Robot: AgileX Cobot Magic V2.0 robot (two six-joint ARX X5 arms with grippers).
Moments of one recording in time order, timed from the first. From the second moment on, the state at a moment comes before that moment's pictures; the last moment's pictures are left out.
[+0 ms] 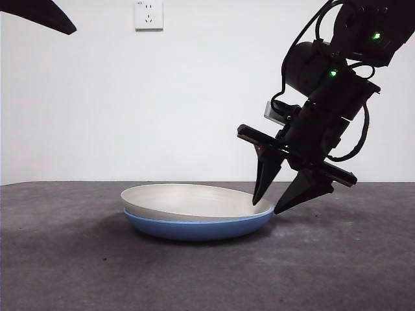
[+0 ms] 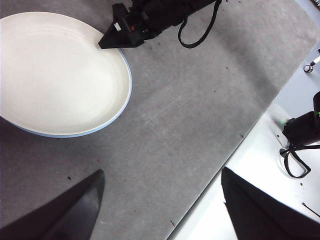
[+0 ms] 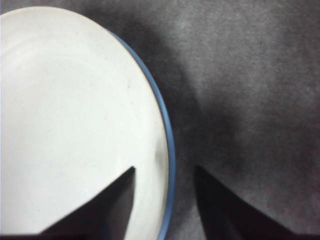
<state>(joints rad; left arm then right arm) -0.56 0.95 1.02 -0.83 0.44 -0.07 0.42 1.78 1.06 -0.22 -0.27 0.46</state>
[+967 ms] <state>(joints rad) -0.56 0.95 1.02 -0.83 0.44 -0.07 0.47 1.08 1.06 -0.73 -0.30 0.20</state>
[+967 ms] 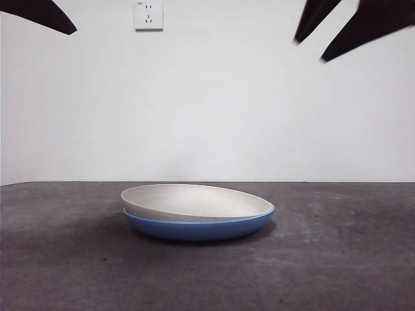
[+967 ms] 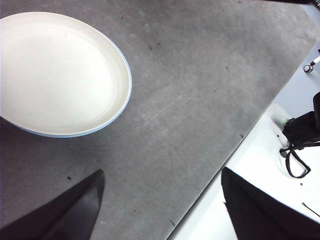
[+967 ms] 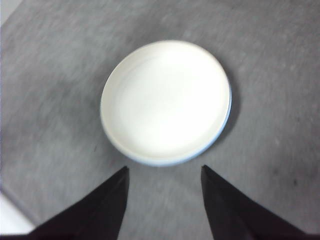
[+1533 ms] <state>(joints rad) -0.56 0.95 1.02 -0.83 0.44 -0.07 0.56 0.91 1.06 -1.02 -0.35 0.12</state>
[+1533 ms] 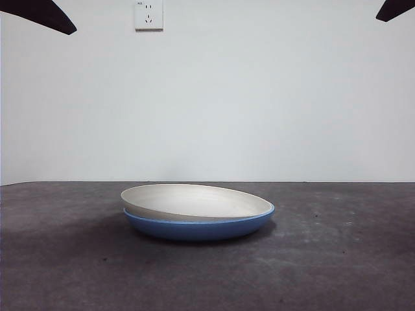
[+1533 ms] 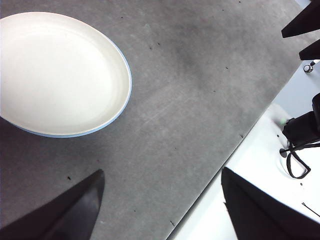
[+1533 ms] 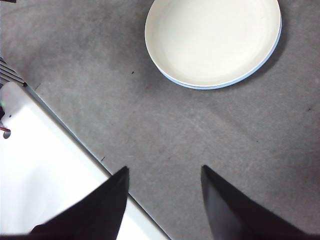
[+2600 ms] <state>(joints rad) -0.56 0.95 1.02 -0.83 0.44 -0.07 0.56 0.91 1.06 -0.98 -0.35 0.10</state>
